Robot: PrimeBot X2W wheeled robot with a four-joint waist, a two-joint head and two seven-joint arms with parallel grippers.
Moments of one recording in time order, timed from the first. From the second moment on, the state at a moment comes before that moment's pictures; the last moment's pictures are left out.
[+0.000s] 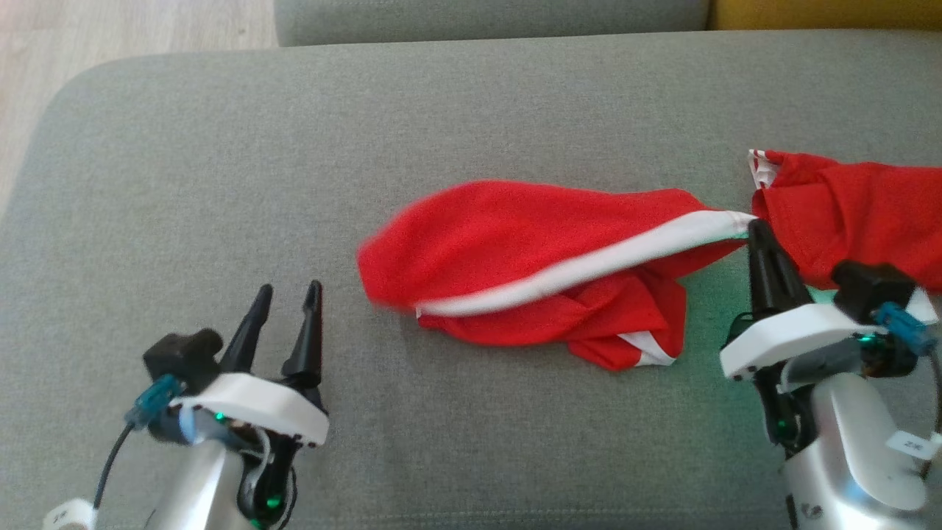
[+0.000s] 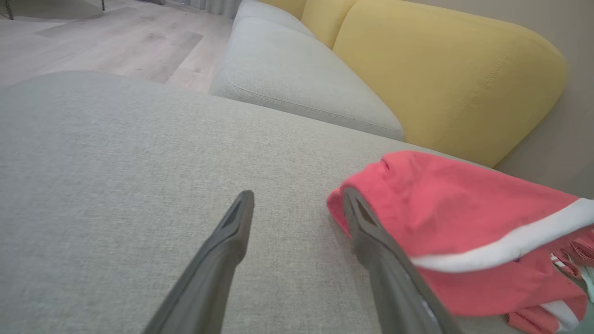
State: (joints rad) left arm -0.18 0.10 -0.23 0.40 -0.44 -0.09 -0.25; right arm -0.28 -0.05 -0.02 0.41 0.20 0.13 -0.08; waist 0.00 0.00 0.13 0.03
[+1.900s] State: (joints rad) left arm -0.38 0.20 -0.66 0.60 -0.40 -0.12 -0.25; right arm -0.30 -0.05 0.01 0.38 0.24 0.13 -0.03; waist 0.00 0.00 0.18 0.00
